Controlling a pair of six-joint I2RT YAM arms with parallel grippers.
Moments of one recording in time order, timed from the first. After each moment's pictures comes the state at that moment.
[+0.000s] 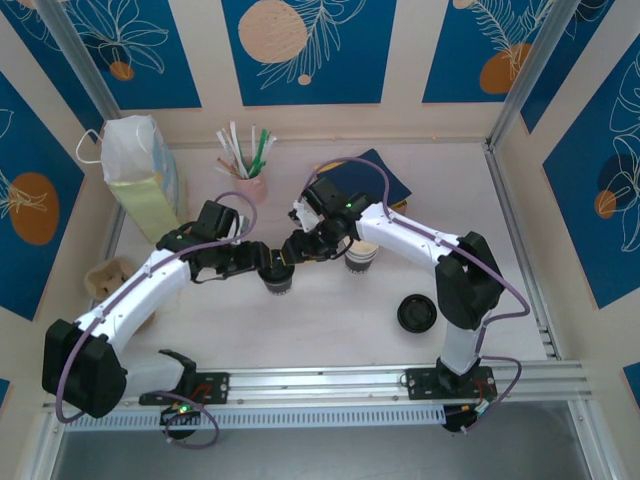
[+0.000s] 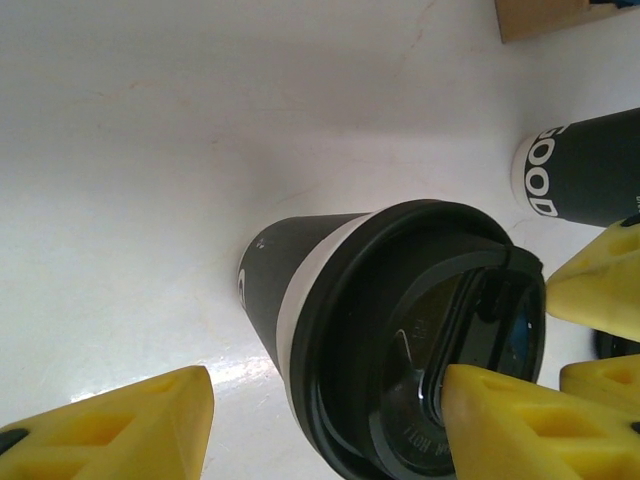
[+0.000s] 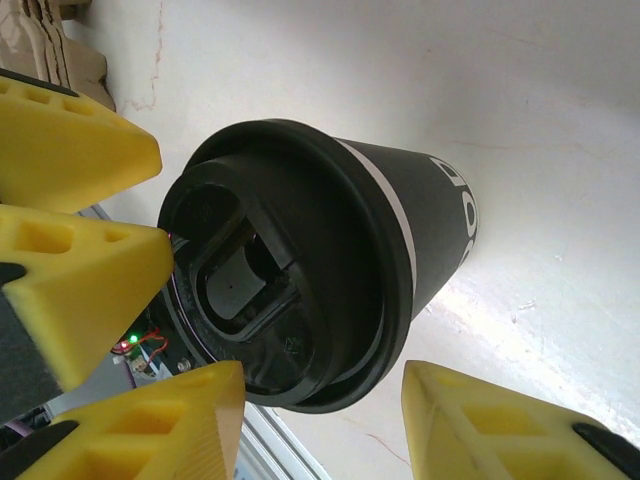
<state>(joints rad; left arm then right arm) -0.42 1.23 0.93 -0.75 0.27 -0.57 0.75 1.81 1.46 -0.76 -0.54 0.46</state>
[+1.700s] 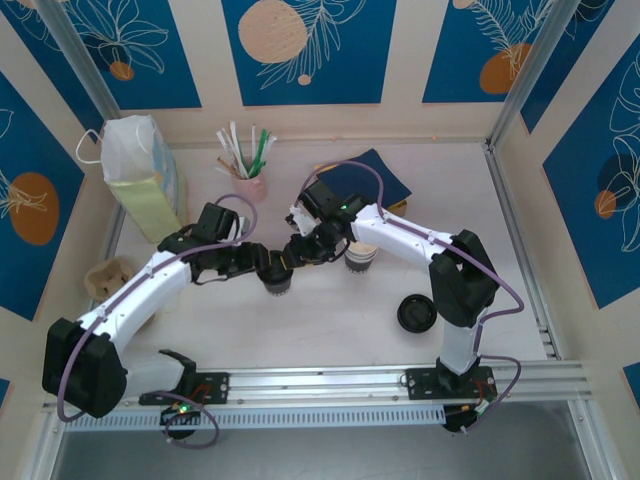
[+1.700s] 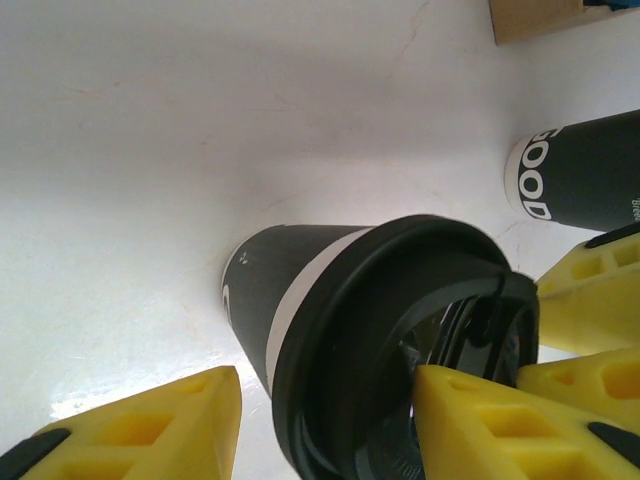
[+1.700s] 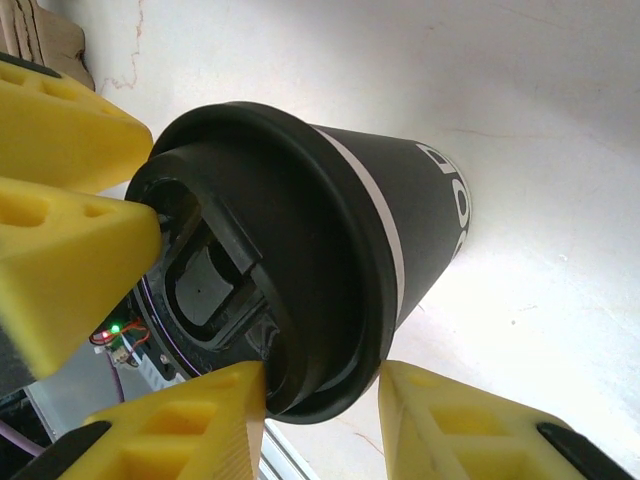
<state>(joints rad) -0.41 1.24 0.91 -0.70 0.29 -0.58 0.77 1.84 1.46 -0.77 -0.53 0.43</state>
